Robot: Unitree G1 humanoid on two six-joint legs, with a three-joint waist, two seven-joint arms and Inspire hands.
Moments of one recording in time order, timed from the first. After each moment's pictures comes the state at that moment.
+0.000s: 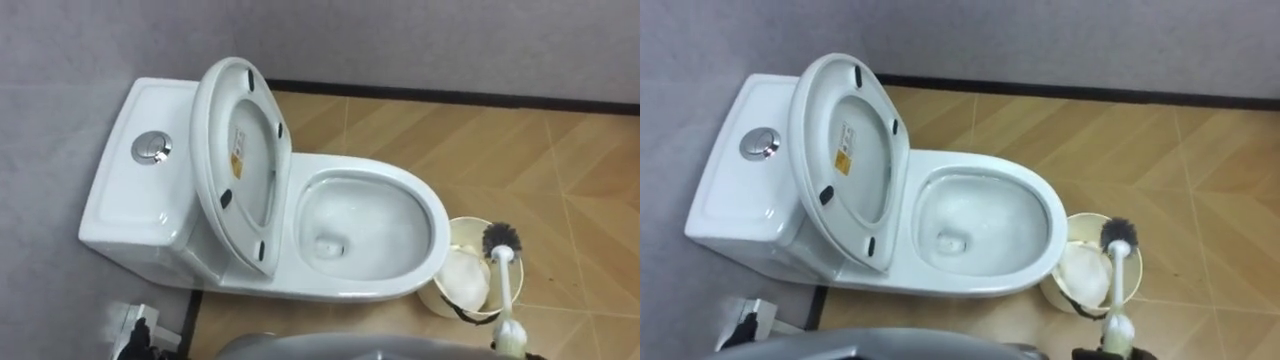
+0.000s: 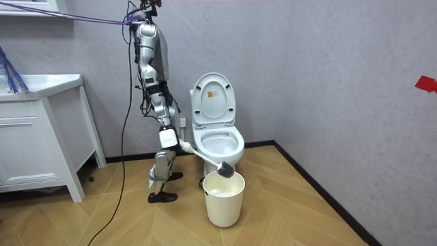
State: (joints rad) left arm 0.28 0.19 0.11 0.93 0.31 0.07 0.17; right arm 0.23 -0.23 -0.09 1.13 0.20 0.03 -0.19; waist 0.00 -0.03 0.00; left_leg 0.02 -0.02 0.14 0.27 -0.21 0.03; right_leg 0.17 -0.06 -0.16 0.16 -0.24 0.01
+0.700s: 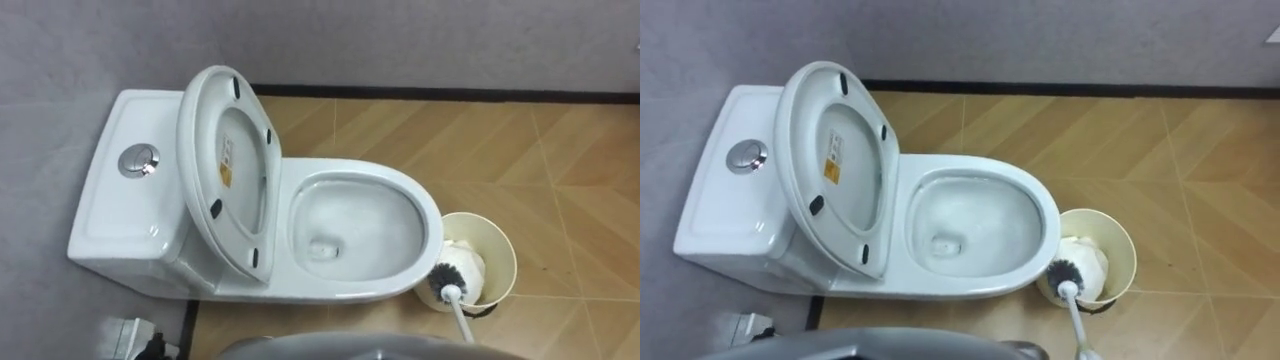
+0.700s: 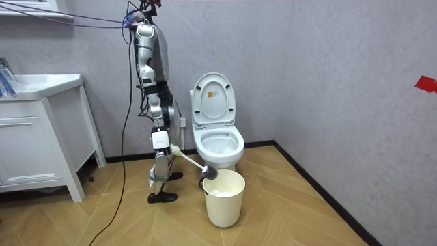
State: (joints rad) left arm 0.24 0.17 0.10 1.00 0.41 0.14 0.09; right arm 0.22 -0.23 -0.06 1.21 -0.13 0.13 -0.06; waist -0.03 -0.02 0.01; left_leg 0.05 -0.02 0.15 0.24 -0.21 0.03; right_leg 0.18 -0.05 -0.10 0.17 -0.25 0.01
